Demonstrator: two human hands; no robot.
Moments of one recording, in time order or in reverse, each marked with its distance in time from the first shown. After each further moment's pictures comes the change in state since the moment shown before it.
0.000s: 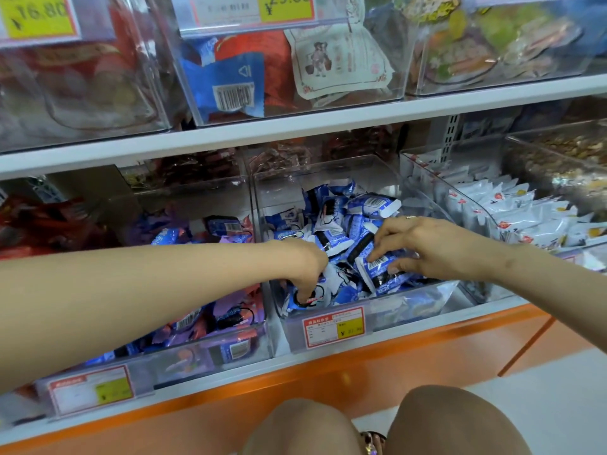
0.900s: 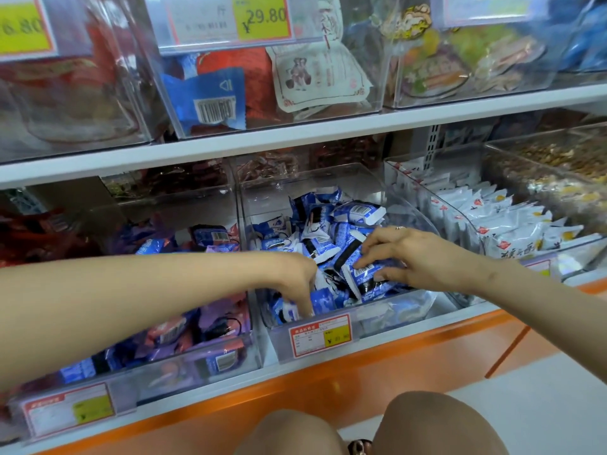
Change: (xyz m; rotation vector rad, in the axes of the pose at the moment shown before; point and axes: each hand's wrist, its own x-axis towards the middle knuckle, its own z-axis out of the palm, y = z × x) left_hand -0.008 -0.001 -0.002 -0.308 -0.067 0.096; right_hand -0.008 -0.002 0.004 0.057 0.031 0.028
